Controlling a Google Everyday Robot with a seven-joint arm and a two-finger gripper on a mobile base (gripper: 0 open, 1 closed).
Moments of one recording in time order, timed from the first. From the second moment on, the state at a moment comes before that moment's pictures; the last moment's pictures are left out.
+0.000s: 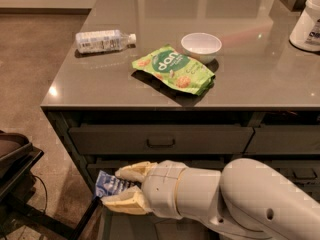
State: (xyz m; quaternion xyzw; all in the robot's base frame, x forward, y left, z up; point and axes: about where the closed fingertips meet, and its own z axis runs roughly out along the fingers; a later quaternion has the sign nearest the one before) arm 0.350 0.076 0.796 -0.49 0.69 0.29 0.46
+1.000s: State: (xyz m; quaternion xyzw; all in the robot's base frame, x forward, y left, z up) arm 0.360 0.012 0.737 -0.44 0.72 0.29 0.46
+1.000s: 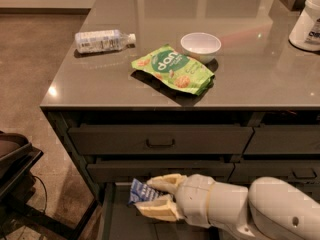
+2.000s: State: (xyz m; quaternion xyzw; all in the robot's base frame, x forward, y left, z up) arm 0.381 -0.044 0.645 -0.36 0.74 0.34 0.46
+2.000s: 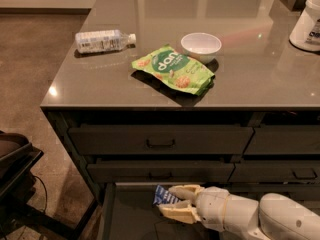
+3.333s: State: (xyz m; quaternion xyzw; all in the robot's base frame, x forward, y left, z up) arm 0.401 -0.082 0.495 -0.21 0.84 0.32 0.39
